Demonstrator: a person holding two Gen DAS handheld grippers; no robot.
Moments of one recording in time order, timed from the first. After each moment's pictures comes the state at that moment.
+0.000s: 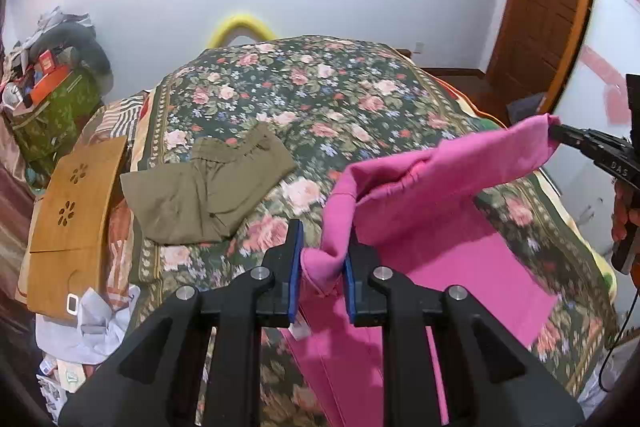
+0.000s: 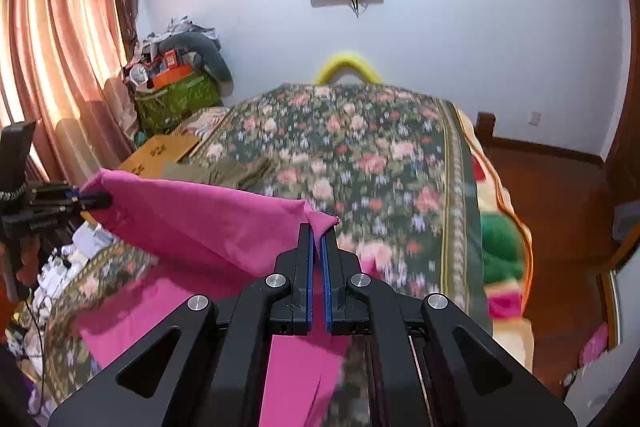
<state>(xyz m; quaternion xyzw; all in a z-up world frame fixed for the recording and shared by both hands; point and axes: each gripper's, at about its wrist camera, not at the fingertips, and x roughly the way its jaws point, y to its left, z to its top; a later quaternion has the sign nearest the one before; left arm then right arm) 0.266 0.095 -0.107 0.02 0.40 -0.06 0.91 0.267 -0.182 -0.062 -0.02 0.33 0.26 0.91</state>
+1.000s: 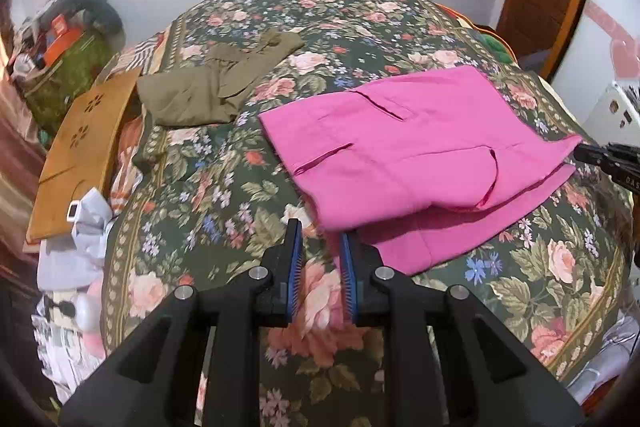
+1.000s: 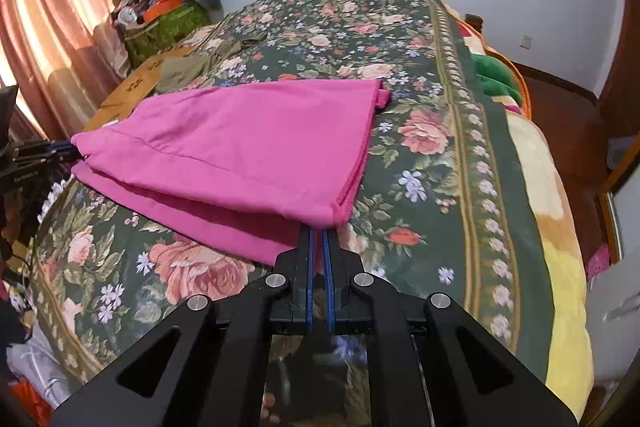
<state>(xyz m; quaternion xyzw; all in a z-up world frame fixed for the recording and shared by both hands) 0.147 0.101 -0.189 0.03 0.46 -0.03 0.88 0.152 -0.216 -0.159 -0.02 0.44 0.24 0.87</state>
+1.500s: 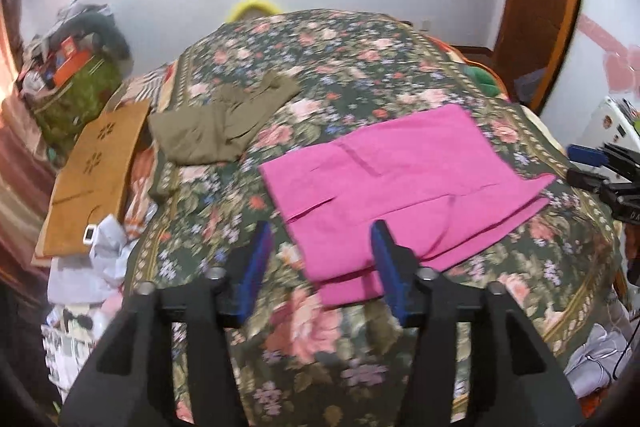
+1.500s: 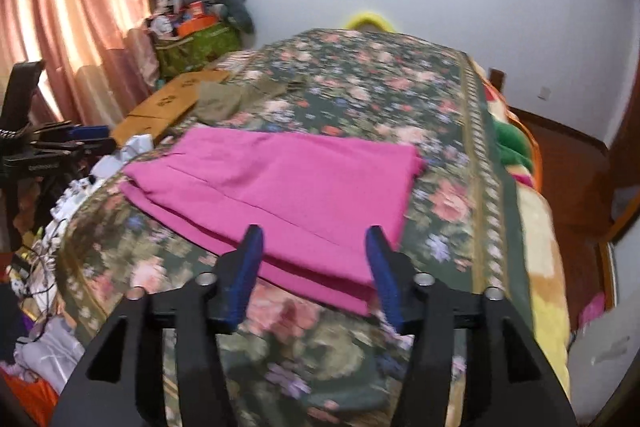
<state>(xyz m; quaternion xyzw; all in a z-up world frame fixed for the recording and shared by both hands) 0.139 0.073 -0.139 0.05 0.42 -0.04 0.91 0.130 -0.177 -0.110 -0.06 0.37 0.29 0.88</state>
